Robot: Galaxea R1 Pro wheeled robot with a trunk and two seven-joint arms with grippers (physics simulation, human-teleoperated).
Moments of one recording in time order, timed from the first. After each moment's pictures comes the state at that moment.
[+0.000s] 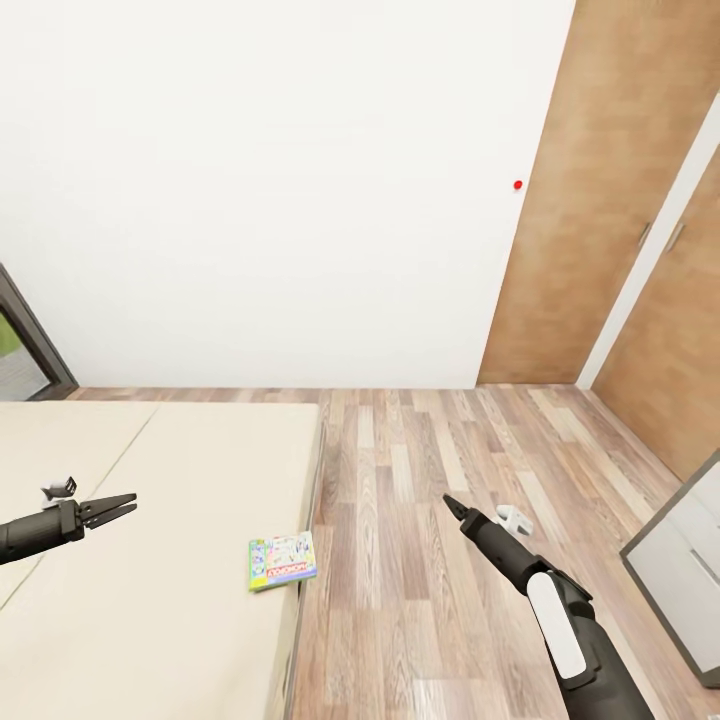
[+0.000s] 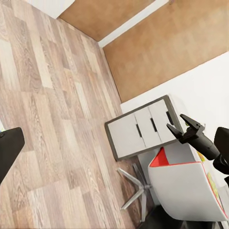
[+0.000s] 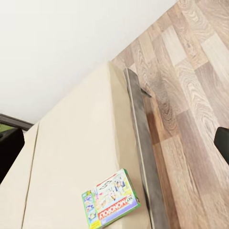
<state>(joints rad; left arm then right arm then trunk) -0.76 0.62 0.32 -0.42 0.07 0.58 -1.57 -0.37 0.03 -0.20 -1.14 -0.59 0.42 0.28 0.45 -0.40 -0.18</state>
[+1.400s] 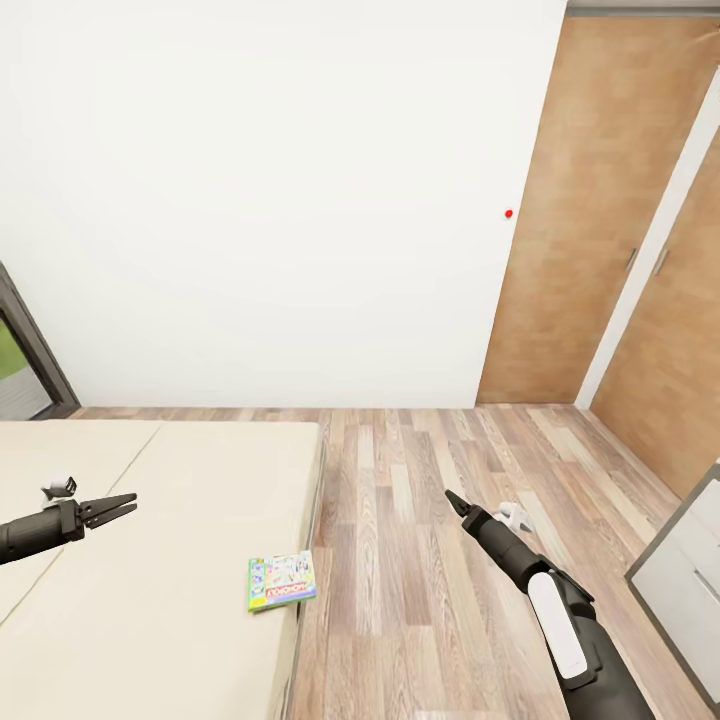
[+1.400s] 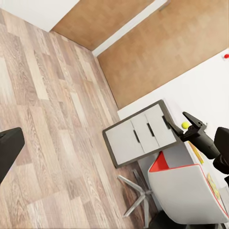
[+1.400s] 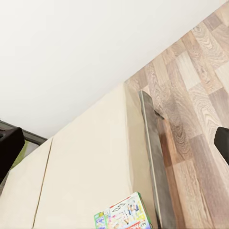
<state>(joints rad) -0.76 0.62 0.32 -0.42 0.07 0.58 -1.57 -0.37 0.03 -0.20 -1.14 -0.60 0.38 0.30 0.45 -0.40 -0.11</state>
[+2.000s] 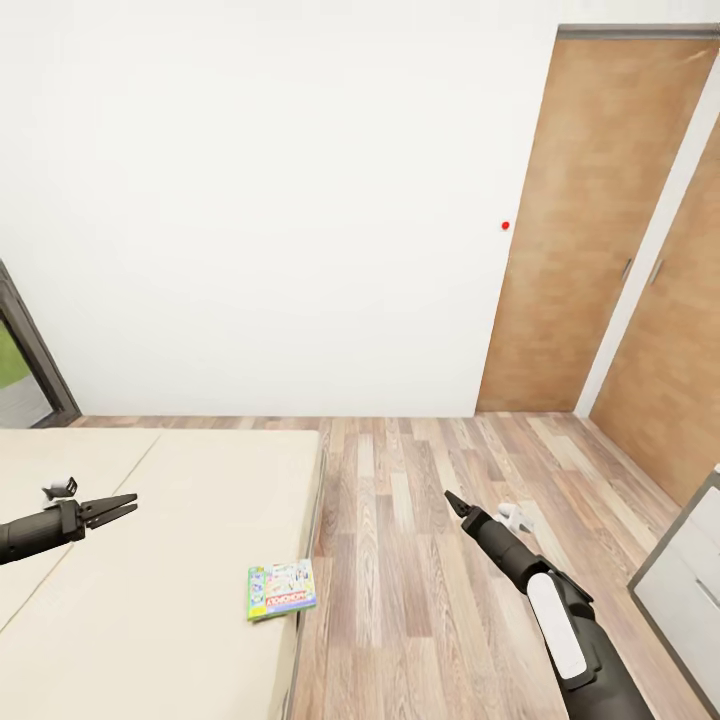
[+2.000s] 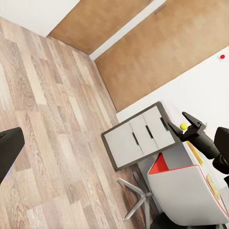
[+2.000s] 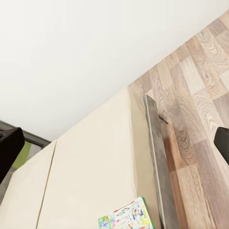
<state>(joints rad) -0.76 0.62 0.32 -0.42 0.07 0.58 -1.57 -0.37 0.03 -0.20 -1.13 -0.60 0.38 0.30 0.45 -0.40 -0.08</state>
